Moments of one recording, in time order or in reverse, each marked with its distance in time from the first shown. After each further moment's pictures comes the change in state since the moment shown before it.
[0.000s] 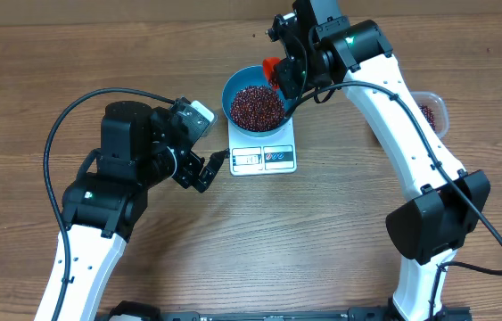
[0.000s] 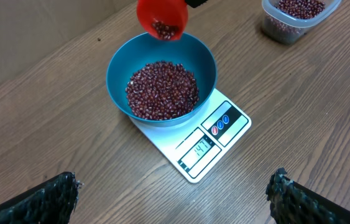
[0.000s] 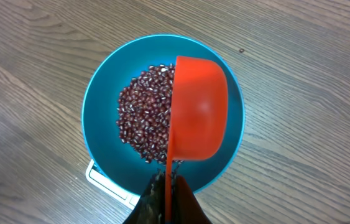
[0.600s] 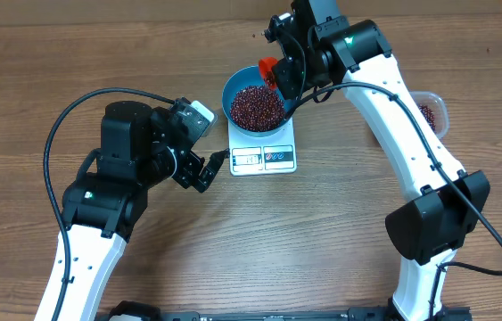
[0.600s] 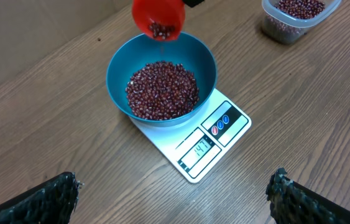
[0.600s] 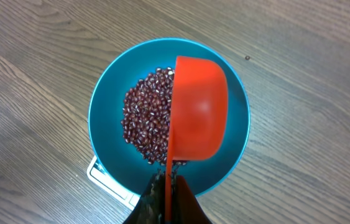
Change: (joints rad) left arm 0.000 0.000 0.000 0.000 0.000 0.000; right arm 0.006 0.000 0.012 0.001 -0.007 -0.049
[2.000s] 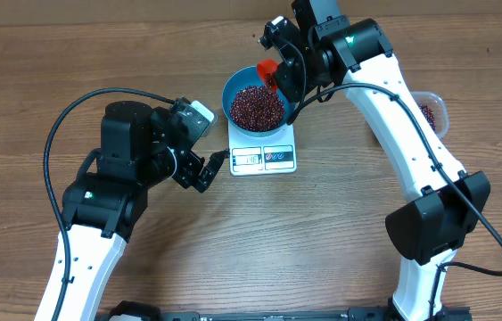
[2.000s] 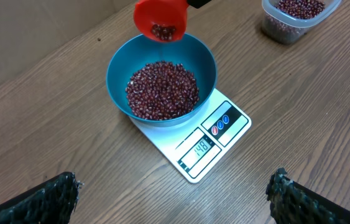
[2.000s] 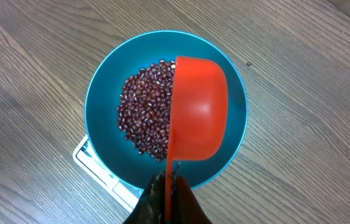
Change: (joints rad) left arm 0.000 0.000 0.000 0.000 0.000 0.000; right arm 0.001 0.000 0.006 -0.029 0.000 -0.159
